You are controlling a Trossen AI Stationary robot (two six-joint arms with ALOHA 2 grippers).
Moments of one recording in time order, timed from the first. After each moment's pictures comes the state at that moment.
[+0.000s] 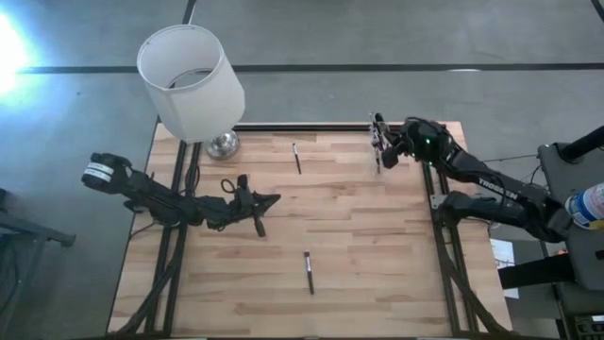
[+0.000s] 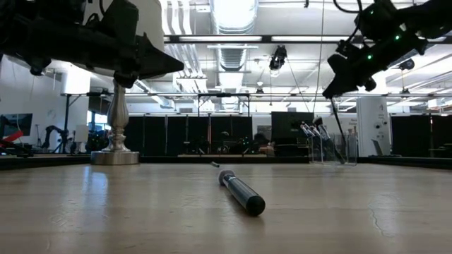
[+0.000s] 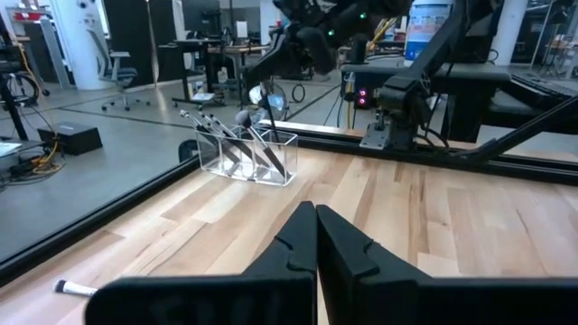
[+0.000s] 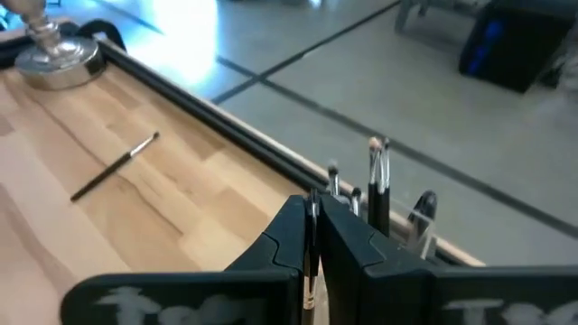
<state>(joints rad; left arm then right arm) -0.23 1.30 0.32 0.97 -0.61 -0.06 -0.75 0.82 0.50 -0.10 0.09 0.05</state>
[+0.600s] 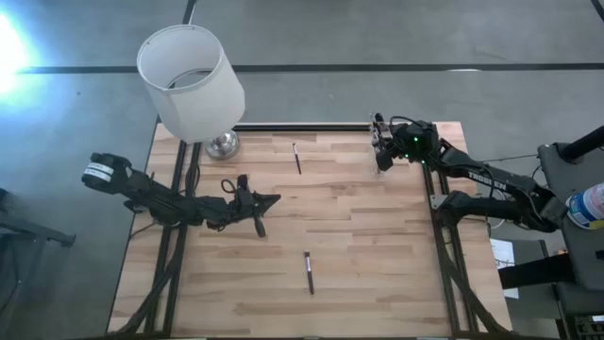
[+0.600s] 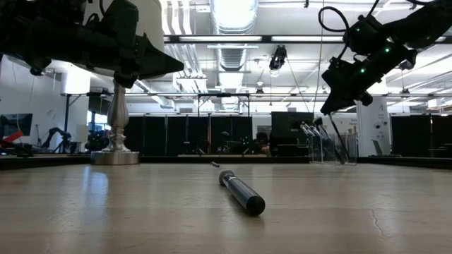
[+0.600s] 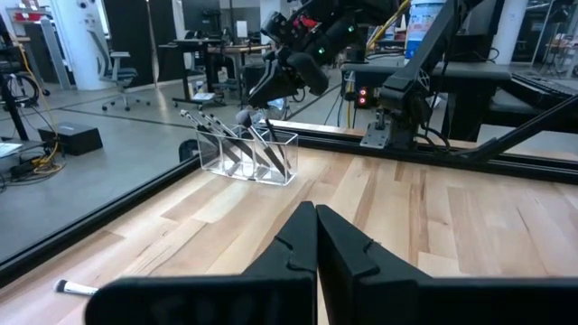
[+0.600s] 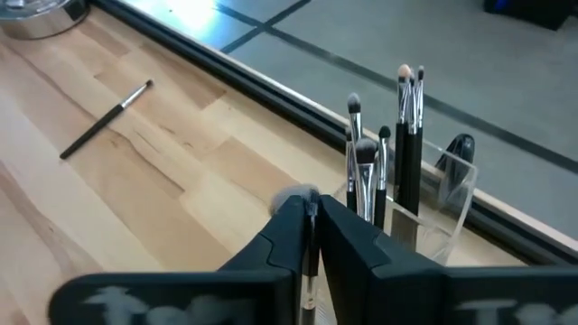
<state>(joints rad) -0.23 1.30 0.32 0.97 -0.61 -0.06 -0.77 0.97 0.49 -0.09 0.04 0.10</state>
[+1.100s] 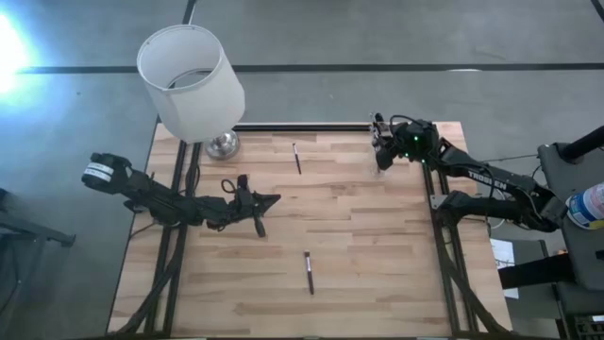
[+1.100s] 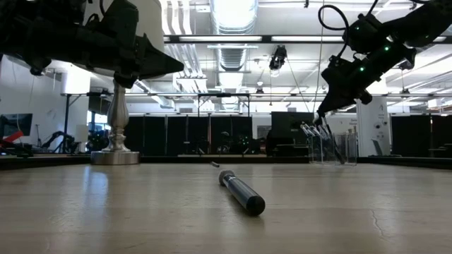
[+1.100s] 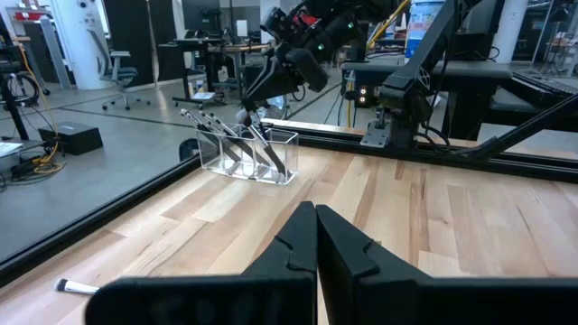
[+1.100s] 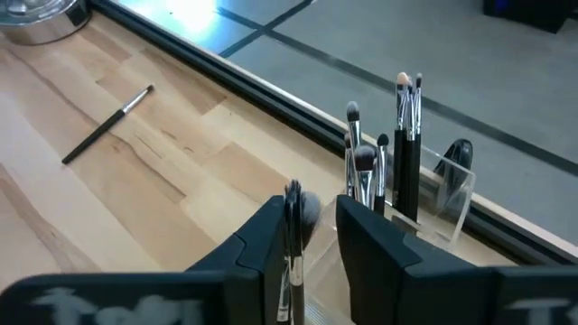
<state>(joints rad) -0.23 1.30 0.32 0.96 -0.61 -0.06 -0.77 0.97 0.51 -0.10 0.04 0.11</state>
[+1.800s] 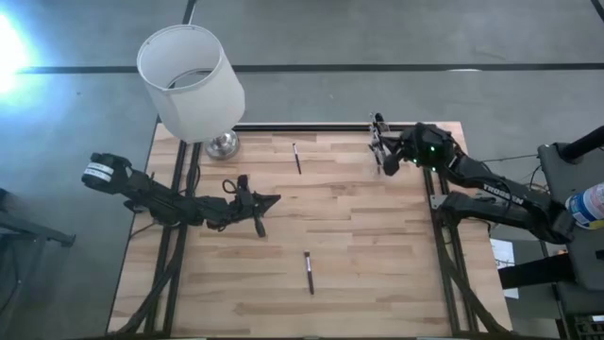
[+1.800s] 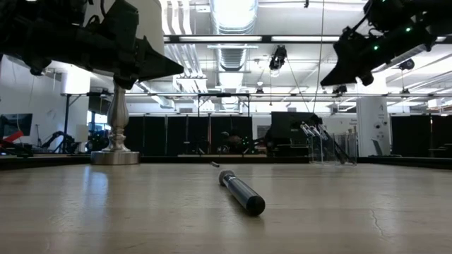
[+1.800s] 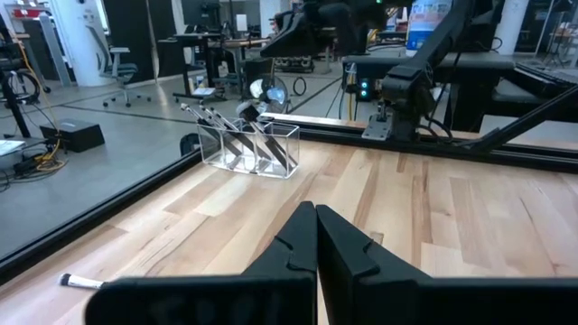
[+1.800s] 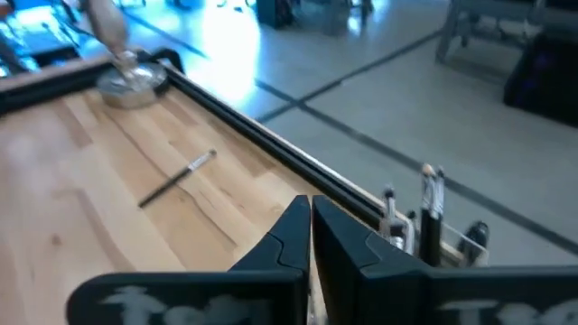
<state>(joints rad) -0.23 1.30 0.32 0.94 -0.61 -0.06 -0.66 0.73 0.47 -0.07 0.06 0.07</state>
